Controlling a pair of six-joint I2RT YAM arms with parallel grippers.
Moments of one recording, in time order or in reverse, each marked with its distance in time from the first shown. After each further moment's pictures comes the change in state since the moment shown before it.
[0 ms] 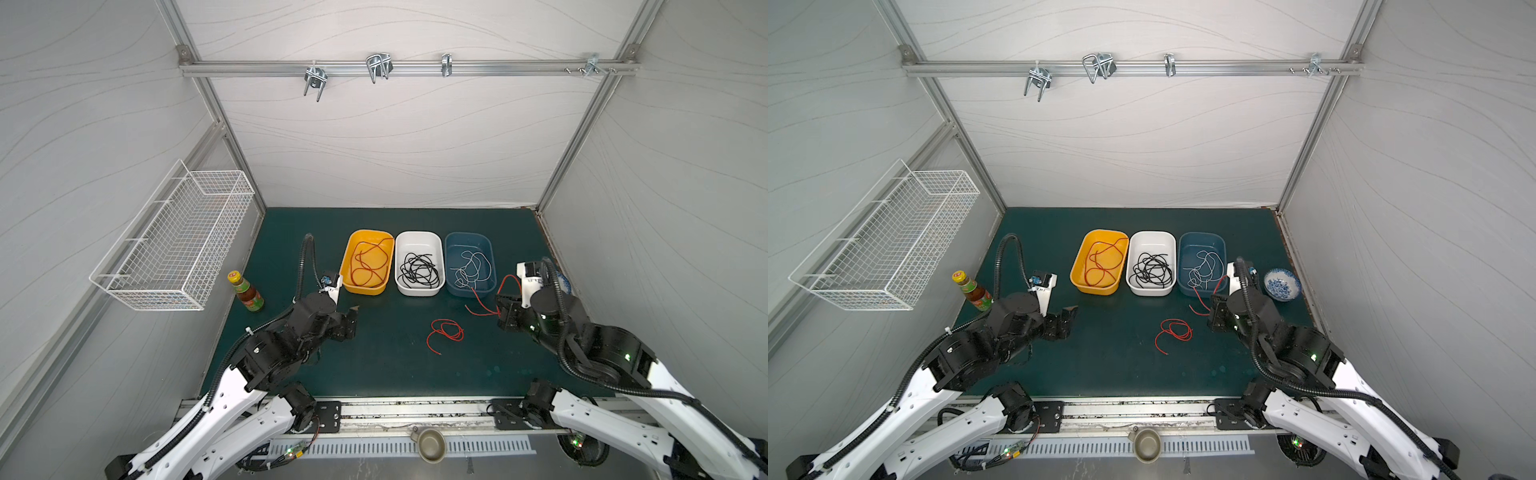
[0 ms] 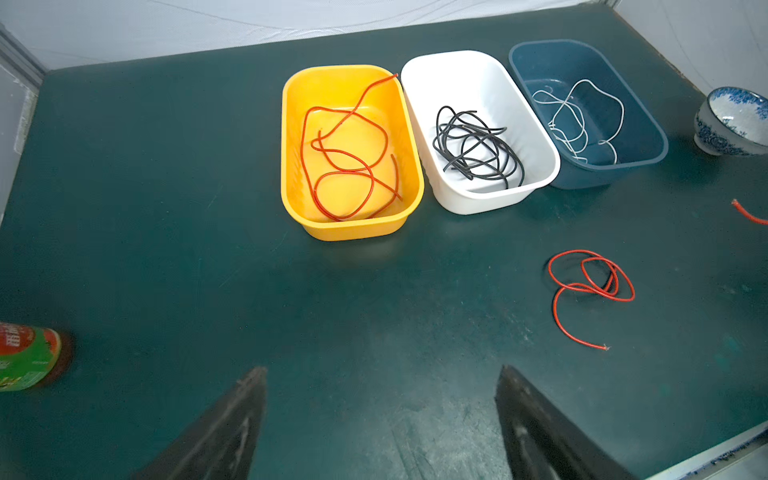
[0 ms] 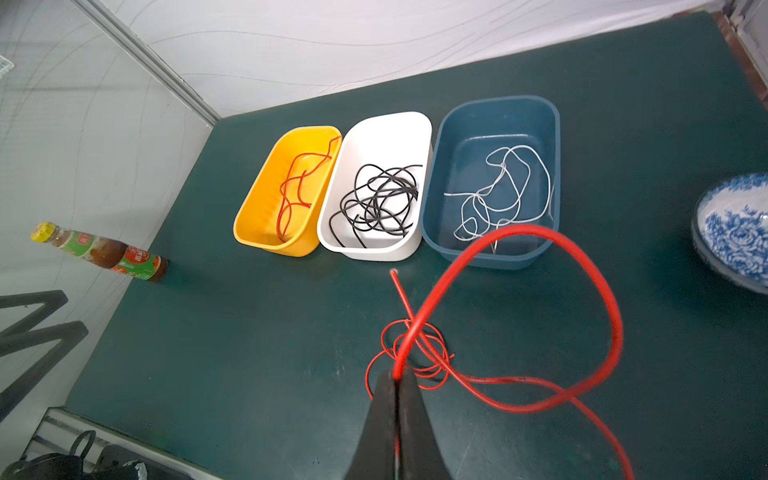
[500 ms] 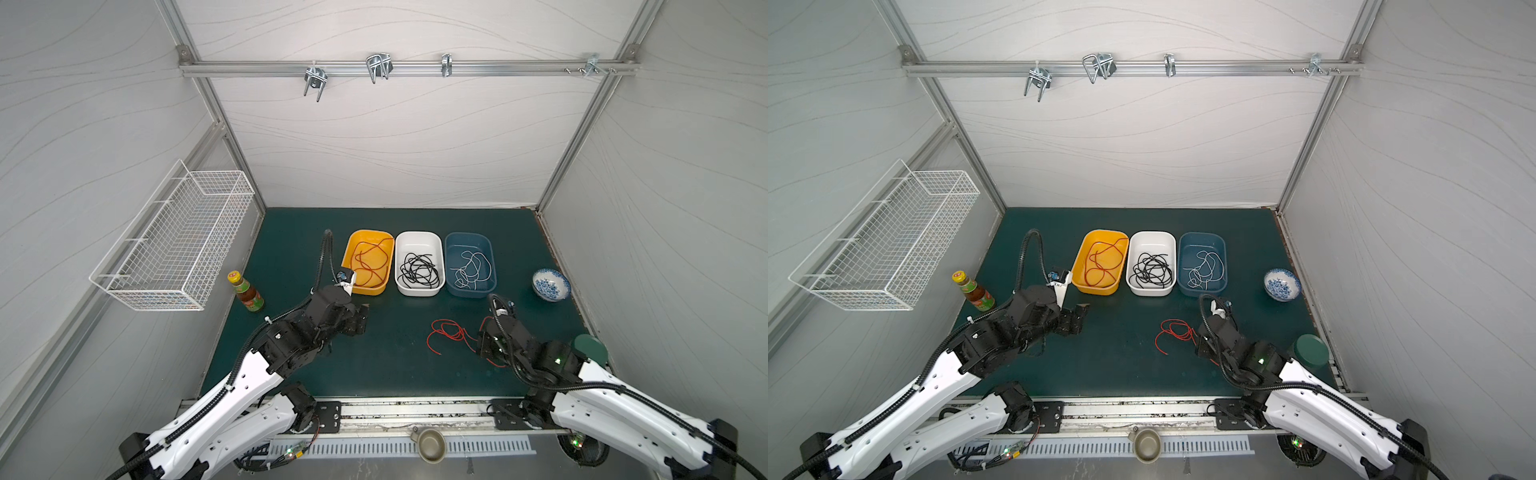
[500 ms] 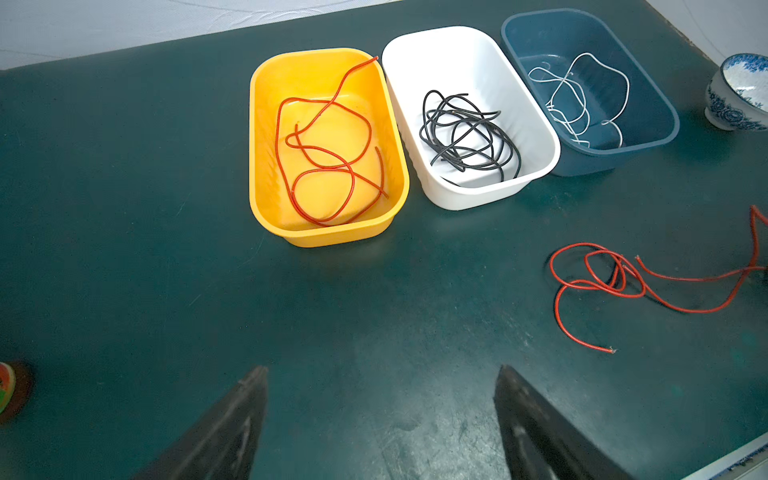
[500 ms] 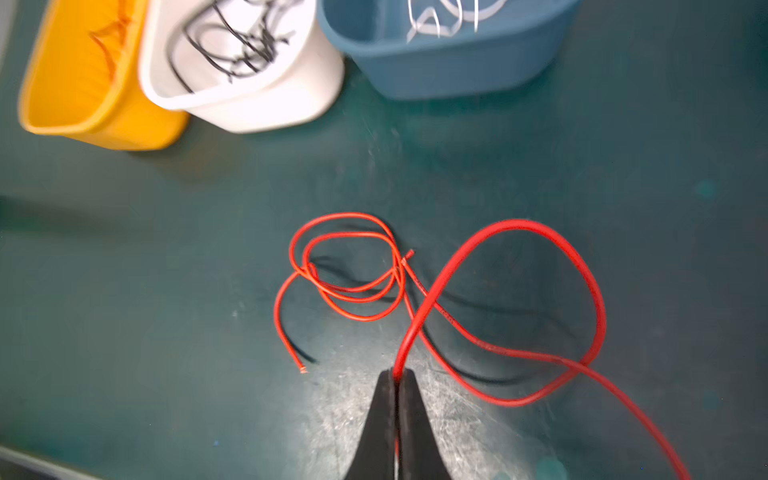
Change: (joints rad) left arm 0.000 0.126 -0.019 0.112 0.039 0.030; right arm 0.001 -0.080 -0.527 0.179 -0.086 0.208
